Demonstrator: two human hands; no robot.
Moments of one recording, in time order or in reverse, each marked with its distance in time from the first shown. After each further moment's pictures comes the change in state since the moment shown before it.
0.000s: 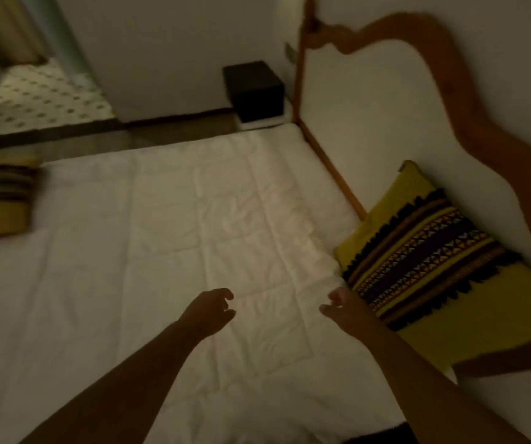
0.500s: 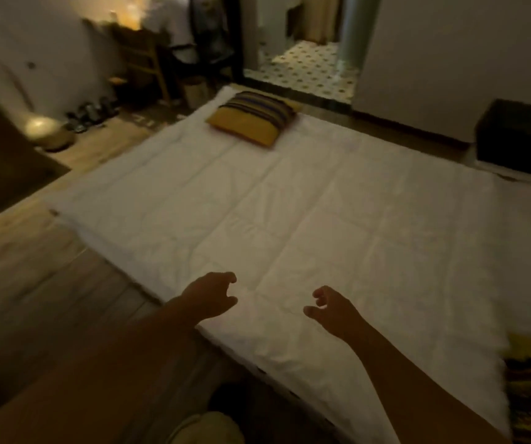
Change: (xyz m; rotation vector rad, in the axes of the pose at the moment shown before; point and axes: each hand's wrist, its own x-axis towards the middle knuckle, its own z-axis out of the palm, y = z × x) left_hand -0.356 -0.203 0.026 -0.127 0.282 -0.593; right_hand -0.182 -0.127 0.251 -0.491 -0.549 -0.575
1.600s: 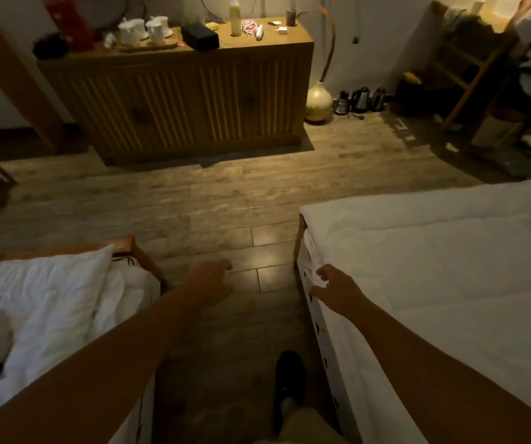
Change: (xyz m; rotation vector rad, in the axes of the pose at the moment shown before) left_hand -0.022 -0.701 -0.201 -0.464 0.205 -0.765; right_hand 0.319 -0.655 0.476 -0.453 -0.489 -0.582
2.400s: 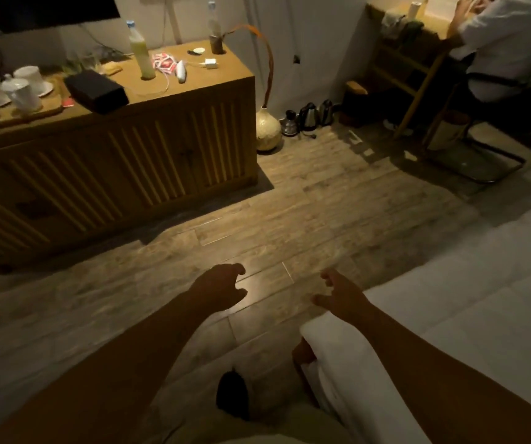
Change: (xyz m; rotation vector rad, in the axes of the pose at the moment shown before) left_hand 0.504 0.078 -0.254 0.205 -0.047 0.282; right_hand 0.425 -0.125 -0.184 0.145 0.132 0.212
